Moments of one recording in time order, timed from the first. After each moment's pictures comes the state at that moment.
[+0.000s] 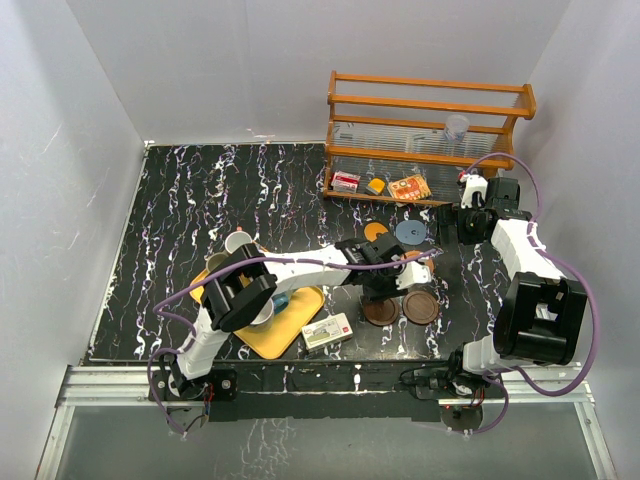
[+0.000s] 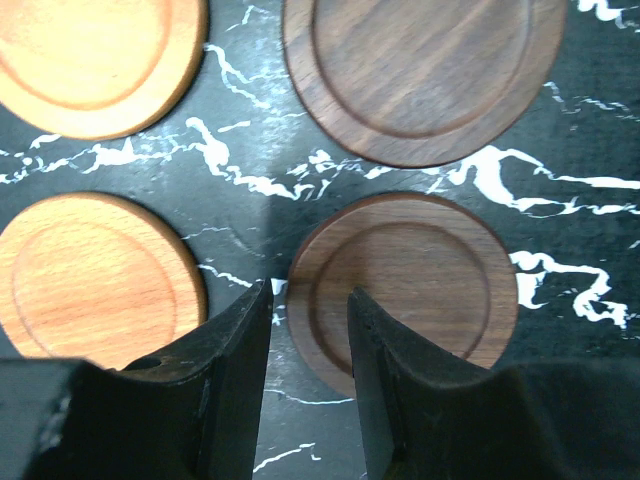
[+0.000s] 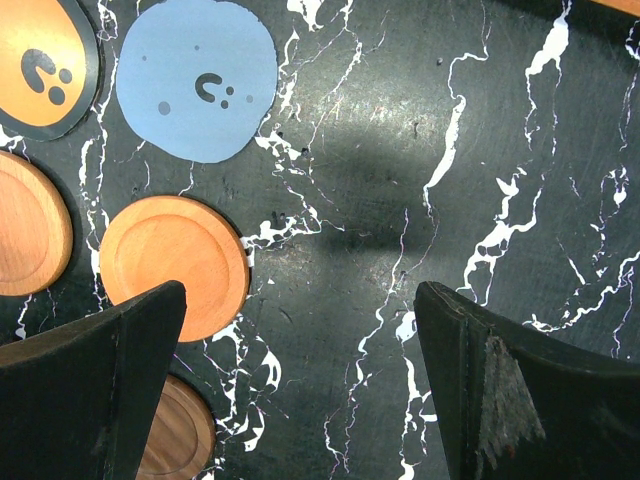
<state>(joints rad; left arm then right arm) -1.09 2.13 1.56 -0.44 0.17 0.42 -0.22 1.44 0.99 -0.50 -0.31 -0.28</state>
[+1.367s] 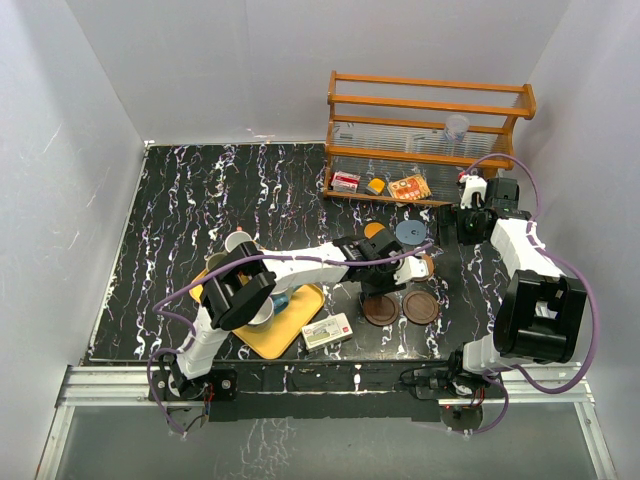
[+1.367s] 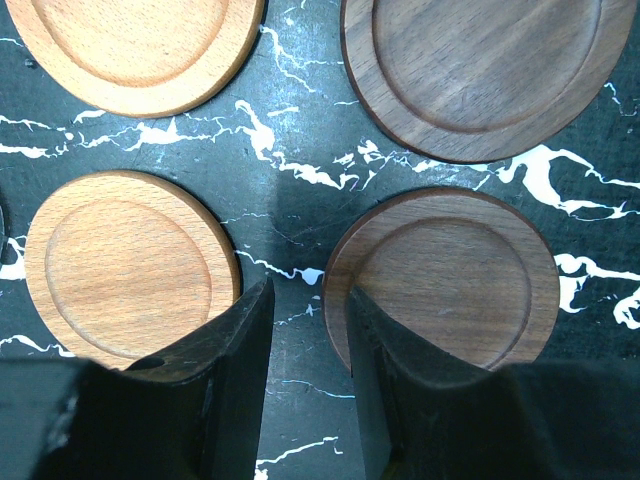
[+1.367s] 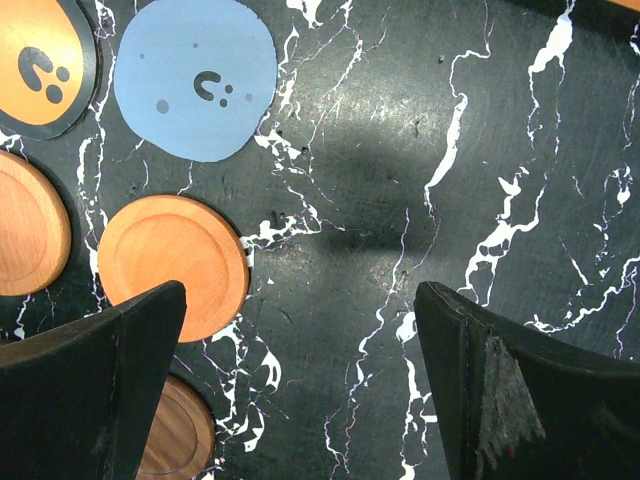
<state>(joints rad) -1.07 2.13 1.56 -0.43 0.14 0.40 -0.22 1.45 0.99 -0.50 -0.31 -0.28</state>
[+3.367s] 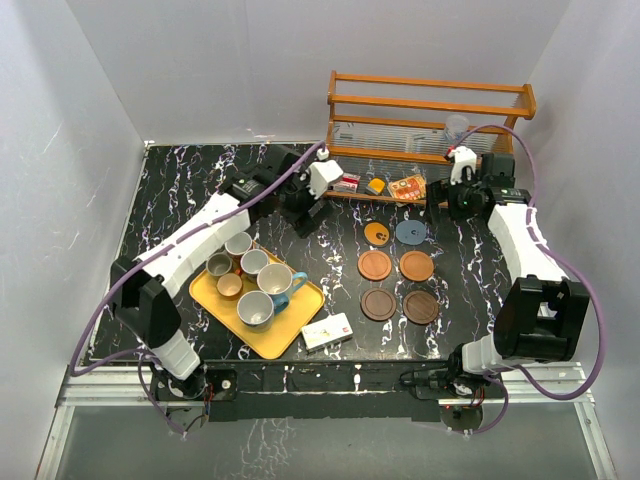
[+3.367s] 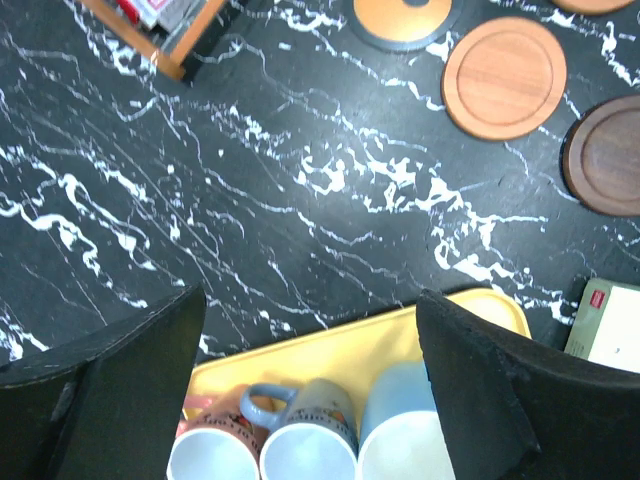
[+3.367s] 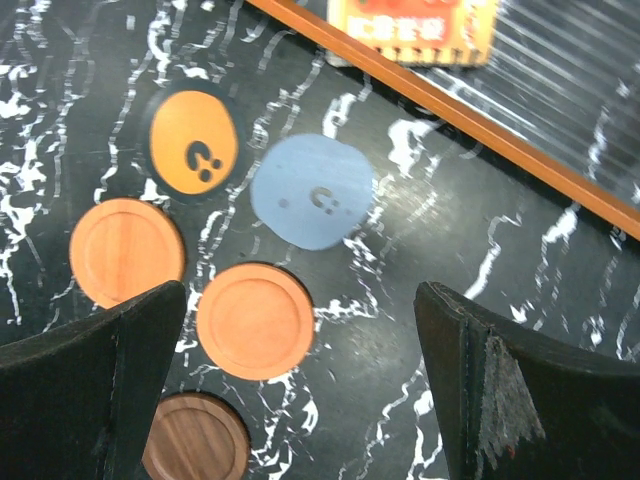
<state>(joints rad) -0.64 1.64 1.55 -0.73 0.15 0.36 -0.11 1.45 1.18 -0.57 -0.41 -0.31</state>
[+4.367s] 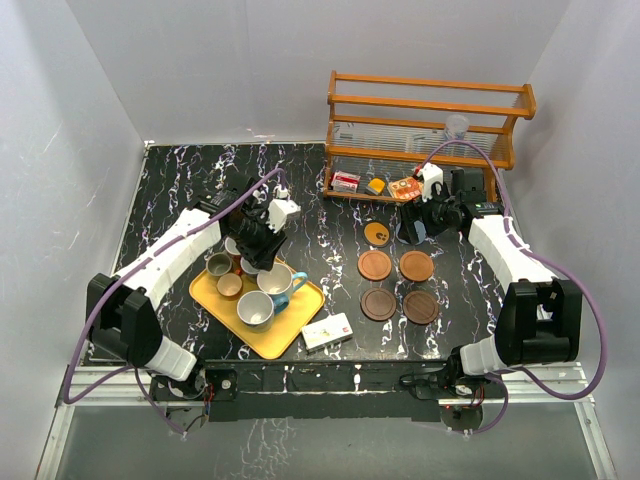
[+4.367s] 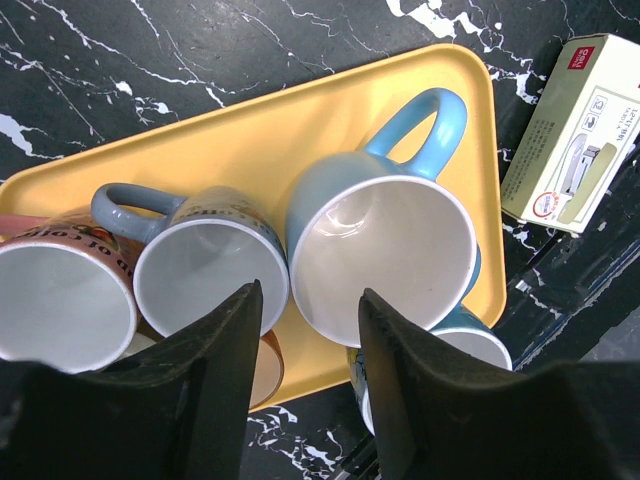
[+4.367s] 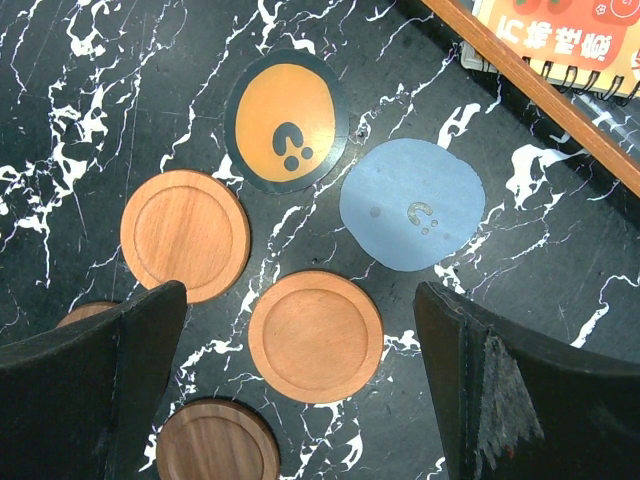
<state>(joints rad) -0.46 1.49 1.26 -0.99 0.33 0.41 0.02 1.43 1.04 -0.46 -0.47 -0.35</state>
